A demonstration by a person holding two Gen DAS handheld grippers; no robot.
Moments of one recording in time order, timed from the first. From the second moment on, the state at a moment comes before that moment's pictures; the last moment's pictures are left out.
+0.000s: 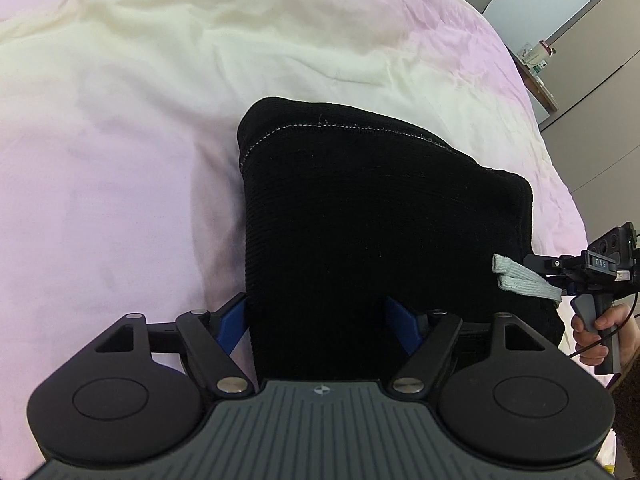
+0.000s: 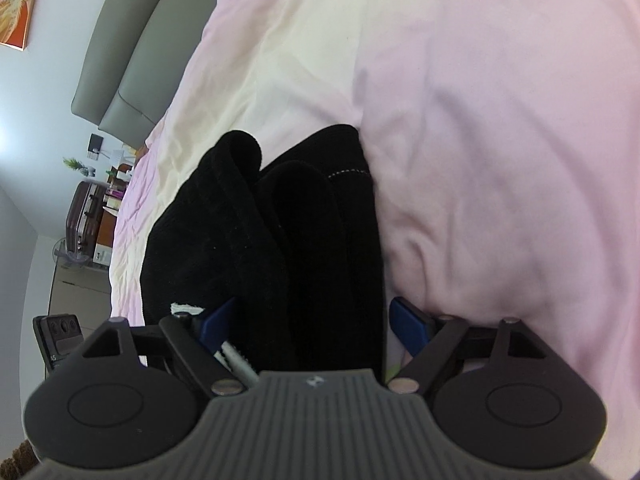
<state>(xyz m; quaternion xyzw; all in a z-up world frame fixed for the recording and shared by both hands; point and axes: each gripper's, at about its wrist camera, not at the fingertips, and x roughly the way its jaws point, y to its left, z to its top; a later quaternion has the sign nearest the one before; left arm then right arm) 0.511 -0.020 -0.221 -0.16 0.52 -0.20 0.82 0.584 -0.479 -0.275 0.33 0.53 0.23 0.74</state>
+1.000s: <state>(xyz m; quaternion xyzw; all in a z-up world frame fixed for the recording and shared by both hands) 0.439 0.011 -0.101 -0.14 0.48 -0.18 0.85 0.513 -0.417 -0.127 0.28 0.48 0.22 0.80</state>
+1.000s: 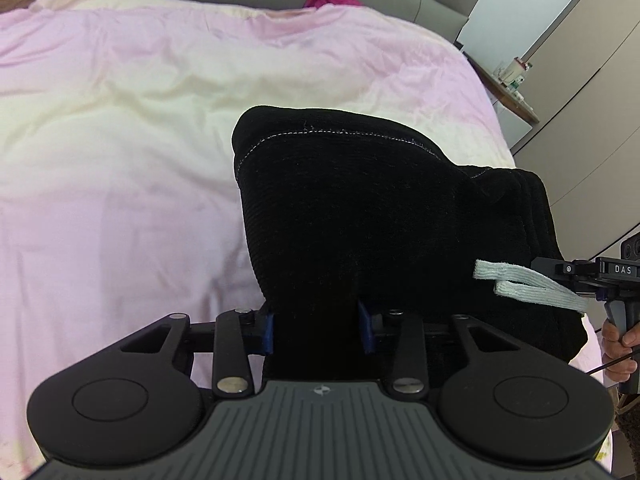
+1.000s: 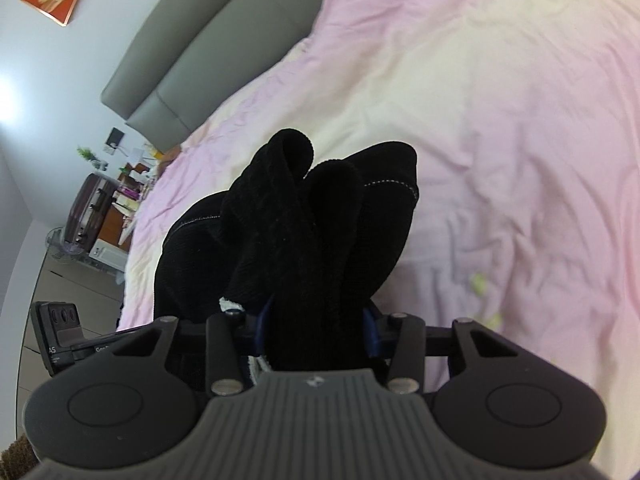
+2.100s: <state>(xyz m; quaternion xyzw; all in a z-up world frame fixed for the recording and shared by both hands) 0.371 0.318 -0.120 -0.09 0.53 -0.05 0.84 0.459 -0.021 -0.189 0.31 0.54 0.31 0.72</state>
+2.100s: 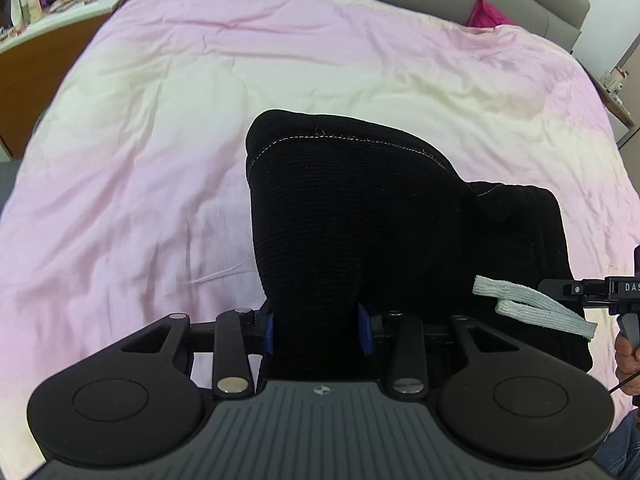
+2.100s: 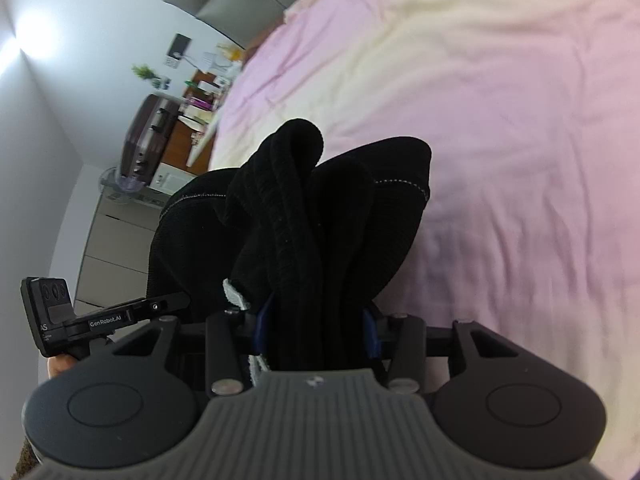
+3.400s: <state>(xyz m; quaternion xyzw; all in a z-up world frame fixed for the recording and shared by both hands) 0.237 0.322 -0.197 -0.05 0.53 0.00 0.84 0.355 0.015 -0.225 -0.01 0.45 0.25 0.86</state>
